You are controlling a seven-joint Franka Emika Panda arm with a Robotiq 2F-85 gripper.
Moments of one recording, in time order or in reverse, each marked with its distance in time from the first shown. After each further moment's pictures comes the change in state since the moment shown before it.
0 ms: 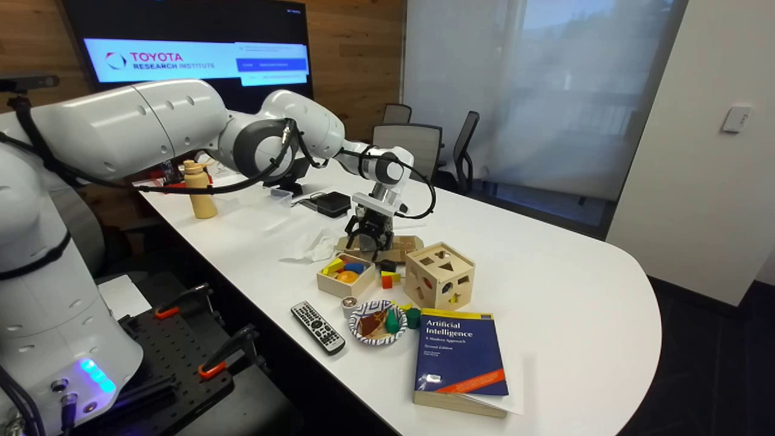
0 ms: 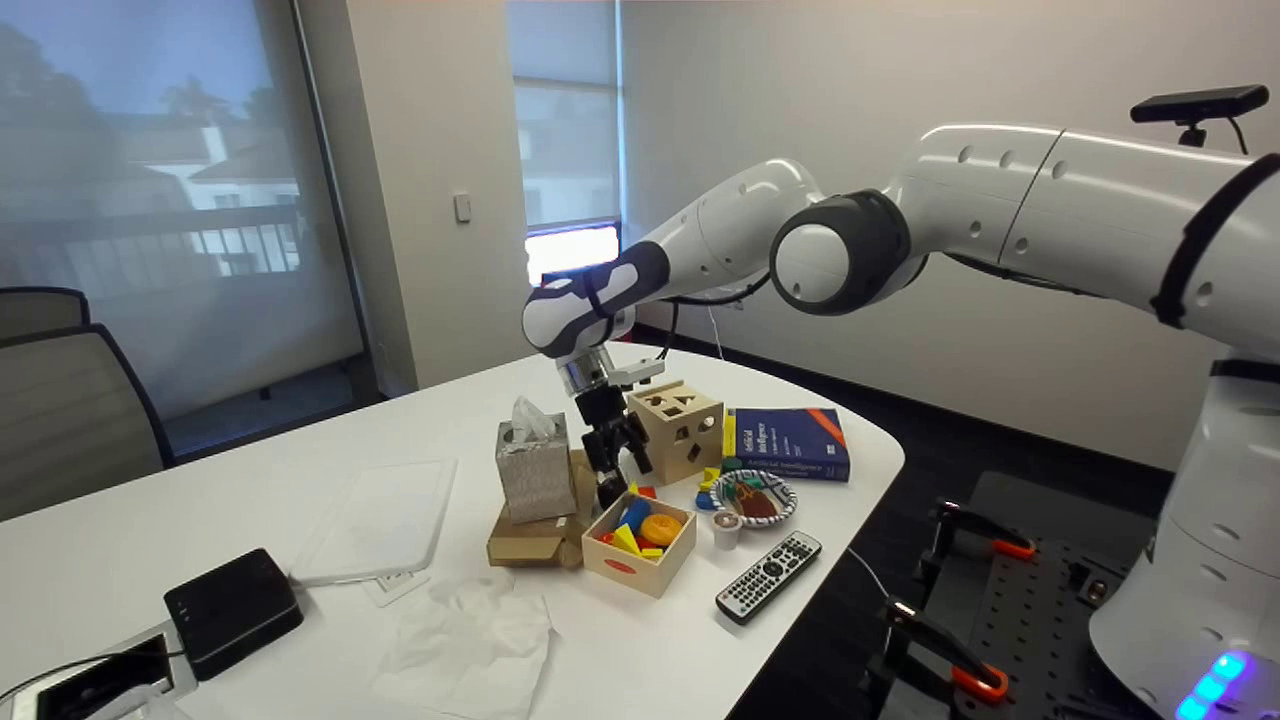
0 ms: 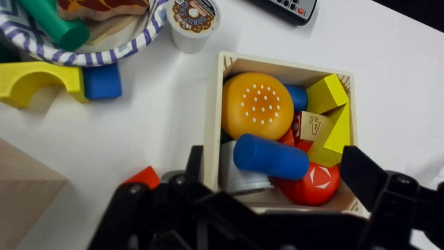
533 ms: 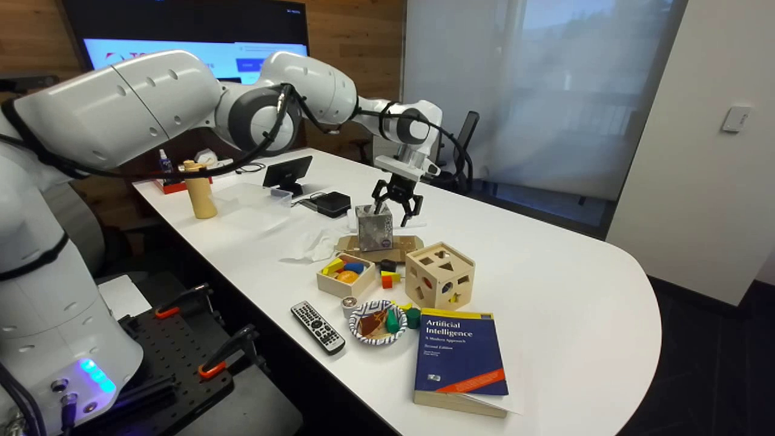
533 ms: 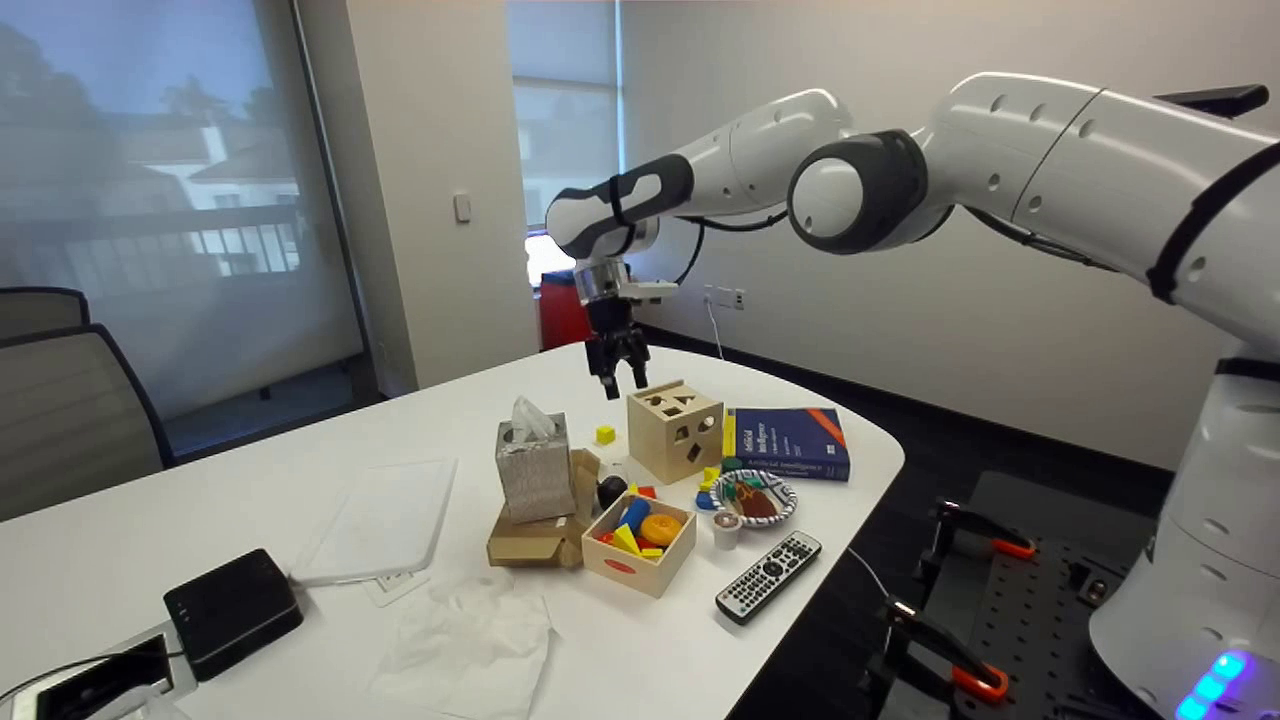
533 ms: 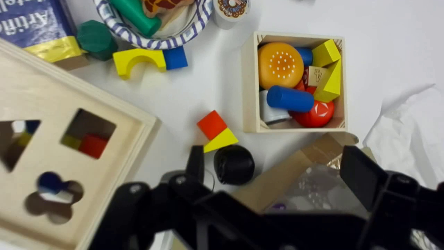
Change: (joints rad) arm -0.102 -0.164 0.002 0.024 0.033 0.003 0.001
